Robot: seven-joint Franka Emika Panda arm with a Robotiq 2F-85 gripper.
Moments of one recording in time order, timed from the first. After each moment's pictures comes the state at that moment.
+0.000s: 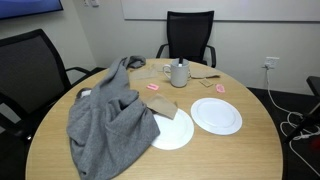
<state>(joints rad) -0.08 -0.32 -0.22 -2.25 0.18 1.83 -0.04</state>
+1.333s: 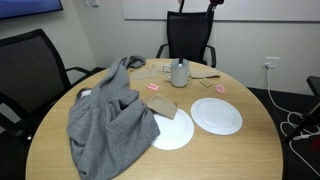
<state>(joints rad) -0.08 0.22 -0.16 -2.11 0.09 2.60 0.77</state>
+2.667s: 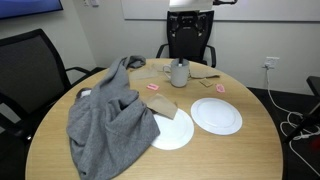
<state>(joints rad) -0.11 0.70 -0.24 -1.63 0.03 2.38 0.95</state>
